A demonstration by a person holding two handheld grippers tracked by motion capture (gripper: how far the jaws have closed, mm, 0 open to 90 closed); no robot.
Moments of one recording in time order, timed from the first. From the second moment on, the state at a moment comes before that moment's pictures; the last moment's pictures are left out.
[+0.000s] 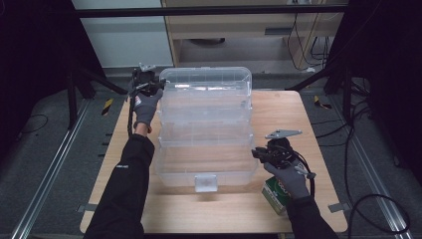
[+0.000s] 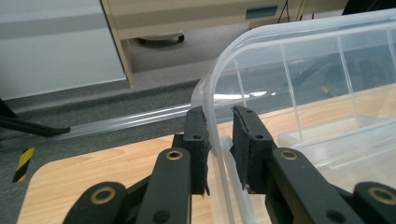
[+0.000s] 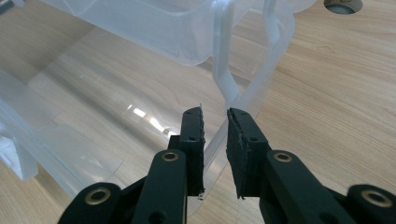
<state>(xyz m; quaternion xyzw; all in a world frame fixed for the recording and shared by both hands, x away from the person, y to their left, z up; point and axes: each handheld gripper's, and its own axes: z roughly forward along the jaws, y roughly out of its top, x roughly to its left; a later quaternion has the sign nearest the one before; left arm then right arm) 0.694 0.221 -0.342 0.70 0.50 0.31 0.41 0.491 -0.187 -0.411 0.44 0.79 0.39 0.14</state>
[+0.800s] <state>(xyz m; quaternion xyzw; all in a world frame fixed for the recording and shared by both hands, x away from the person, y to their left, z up) 0.672 0.247 -0.335 0.70 0.49 0.31 0.42 0.487 -0.180 -0.407 0.44 0.80 0.38 0.15</state>
